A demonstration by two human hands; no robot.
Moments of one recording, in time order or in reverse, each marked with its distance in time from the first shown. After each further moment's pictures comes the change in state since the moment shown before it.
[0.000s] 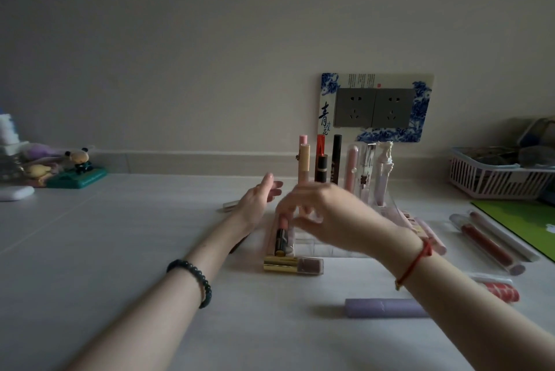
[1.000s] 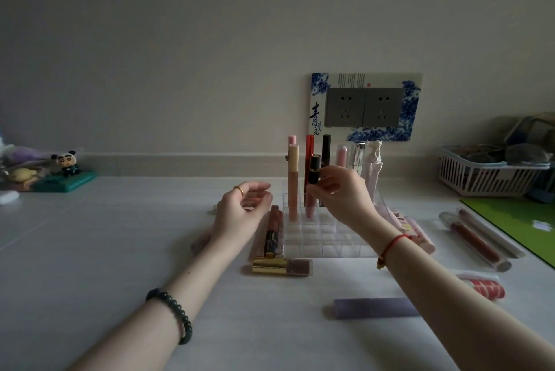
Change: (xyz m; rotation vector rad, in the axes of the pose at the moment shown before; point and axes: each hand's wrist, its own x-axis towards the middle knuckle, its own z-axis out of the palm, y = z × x) left_hand -0.019 -0.003 0.007 -0.035 0.346 0.297; right_hand 0.004 0.055 0.017 0.346 0.425 0.608
